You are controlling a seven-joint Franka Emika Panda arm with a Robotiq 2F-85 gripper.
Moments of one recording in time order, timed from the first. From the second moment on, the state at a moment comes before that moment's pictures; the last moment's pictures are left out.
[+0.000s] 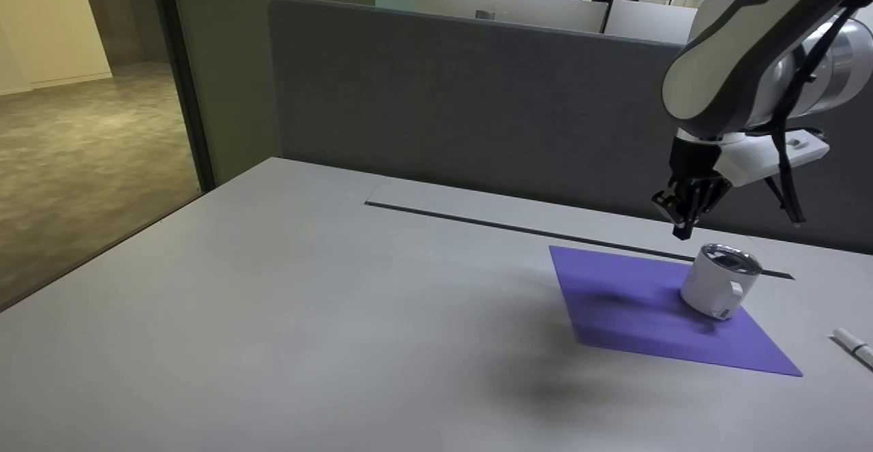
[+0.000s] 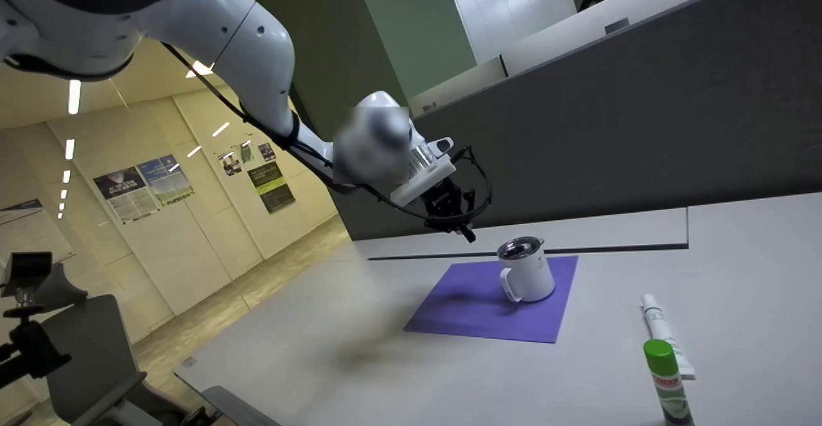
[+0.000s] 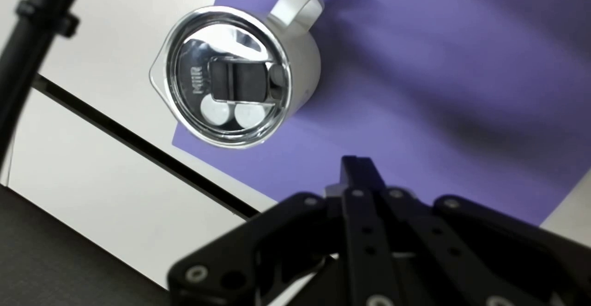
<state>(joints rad) 0.04 0.68 -0.05 -1.80 -0.36 2.57 -0.17</state>
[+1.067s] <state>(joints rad) 0.03 0.69 -0.15 -1.80 -0.37 2.59 -0.17</state>
